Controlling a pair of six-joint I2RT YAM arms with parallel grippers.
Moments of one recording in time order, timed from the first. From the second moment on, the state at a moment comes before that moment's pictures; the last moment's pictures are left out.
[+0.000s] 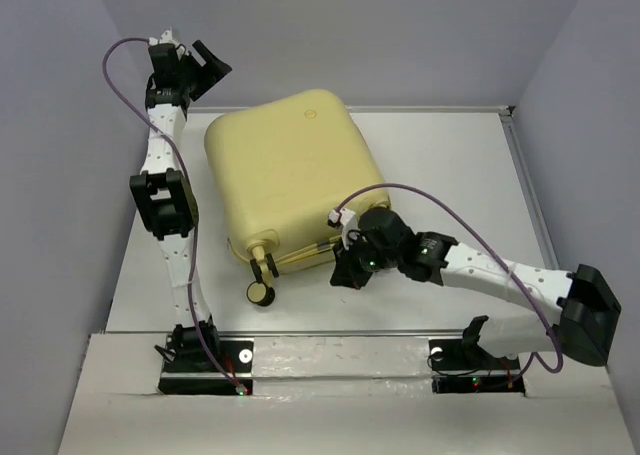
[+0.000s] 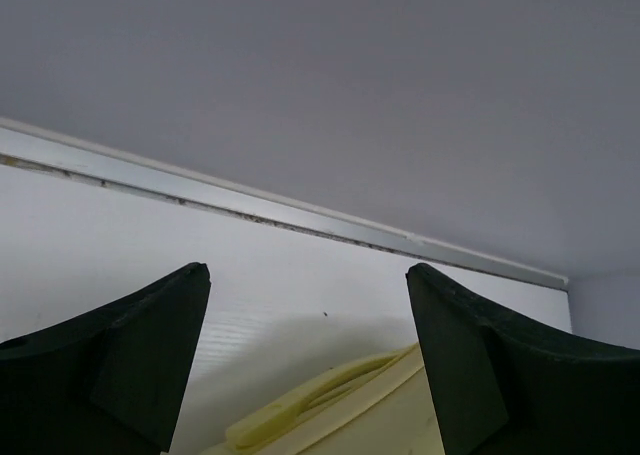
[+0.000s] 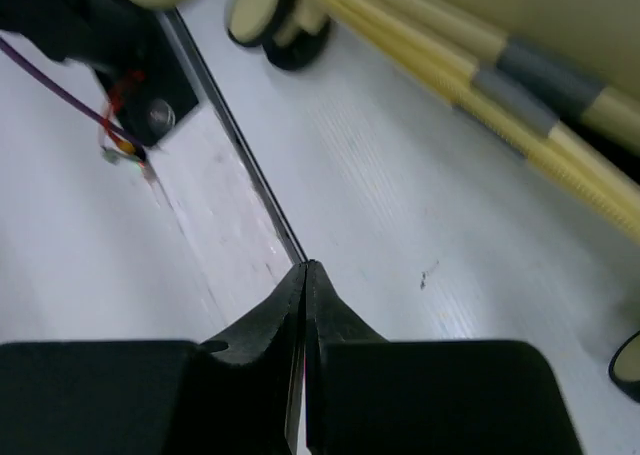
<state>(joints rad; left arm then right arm) 0.11 2.34 2.39 -0.36 0.33 -0.60 0.96 1.23 0.92 -0.28 -0.31 0.31</state>
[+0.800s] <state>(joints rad) 0.10 2.00 1.40 0.28 0.29 -0.73 0.62 1.48 0.94 -0.24 0.01 0.44</state>
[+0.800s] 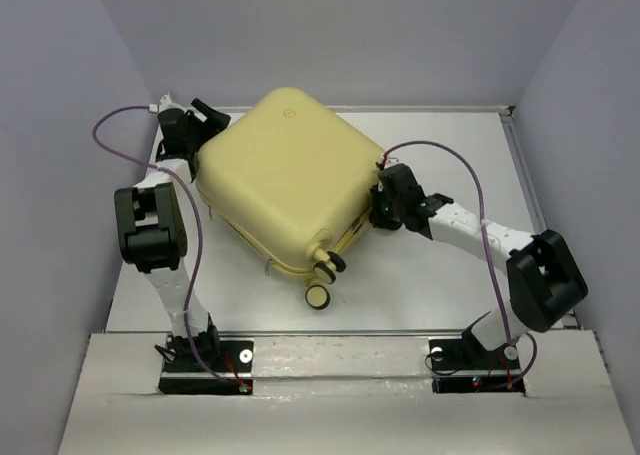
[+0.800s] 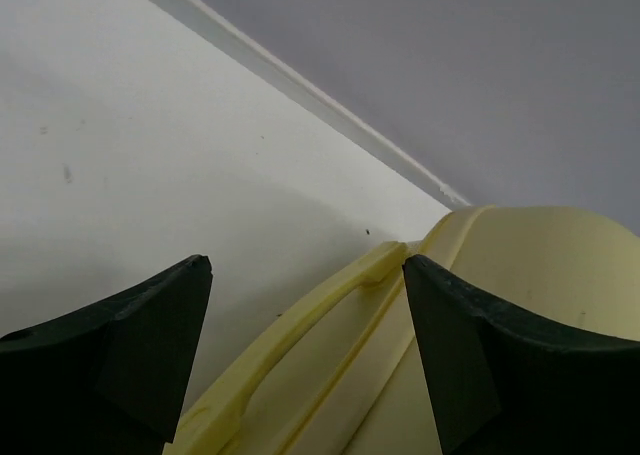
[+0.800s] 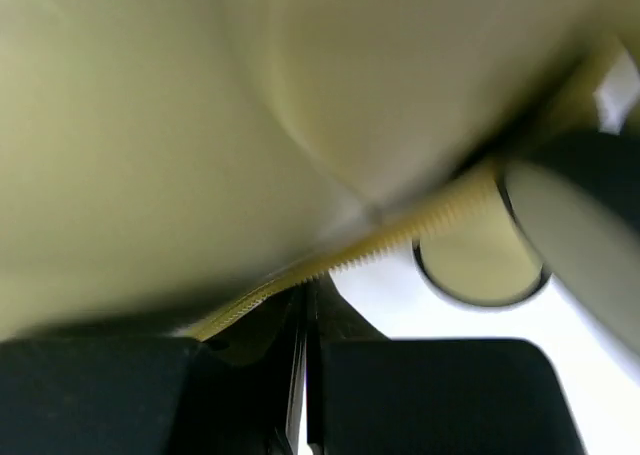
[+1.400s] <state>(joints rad) -0.30 0.69 0.38 0.21 -0.48 -0.86 0.36 2.23 2.12 -0.41 -0.16 0.42</state>
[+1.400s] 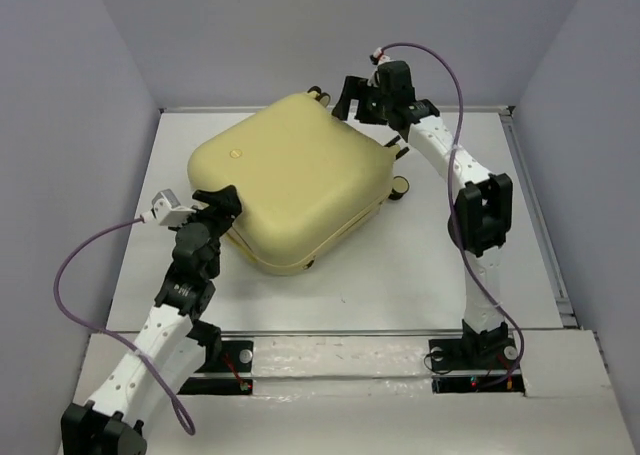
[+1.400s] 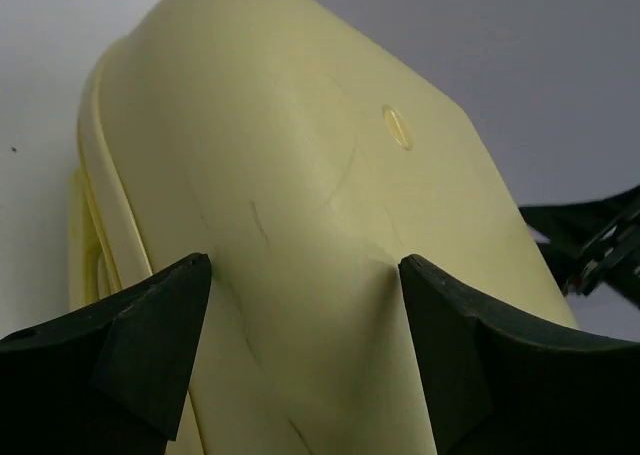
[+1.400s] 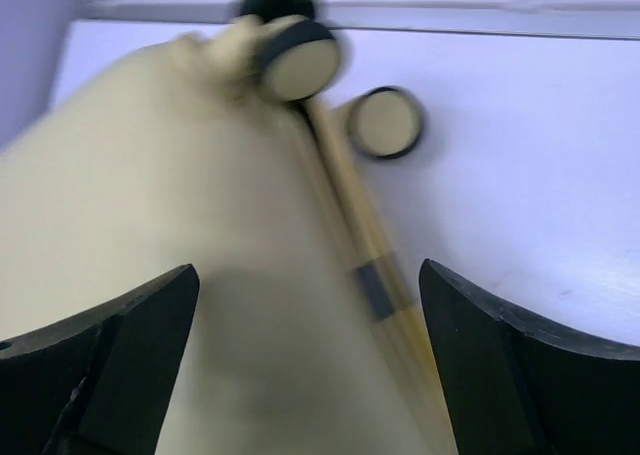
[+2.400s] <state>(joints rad) 0.07 1.88 1.70 -0.34 0.05 -0.57 0.51 1.24 0.77 -0.16 -0.16 0.38</state>
